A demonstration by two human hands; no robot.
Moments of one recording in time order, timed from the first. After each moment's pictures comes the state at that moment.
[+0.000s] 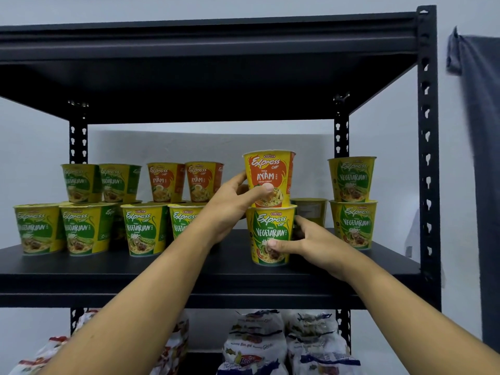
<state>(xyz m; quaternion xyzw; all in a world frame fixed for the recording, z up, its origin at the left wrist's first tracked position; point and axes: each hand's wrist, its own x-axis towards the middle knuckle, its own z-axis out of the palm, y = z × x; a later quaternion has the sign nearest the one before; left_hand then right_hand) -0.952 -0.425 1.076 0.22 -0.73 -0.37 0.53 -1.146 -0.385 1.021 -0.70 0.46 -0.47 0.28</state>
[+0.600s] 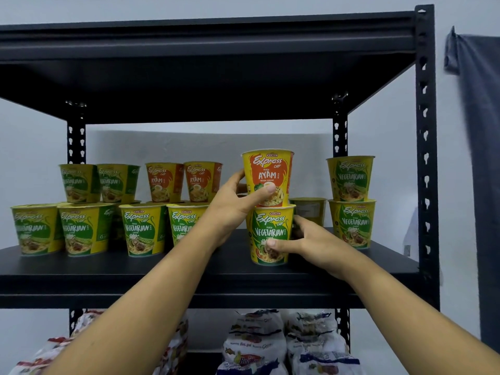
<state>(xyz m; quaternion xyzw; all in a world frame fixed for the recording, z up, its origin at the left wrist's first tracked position) -0.956 -0.426 1.070 0.24 -0.72 -0.33 0.56 -1.144 -0.381 1.023 -0.71 0.46 -0.47 0.27</state>
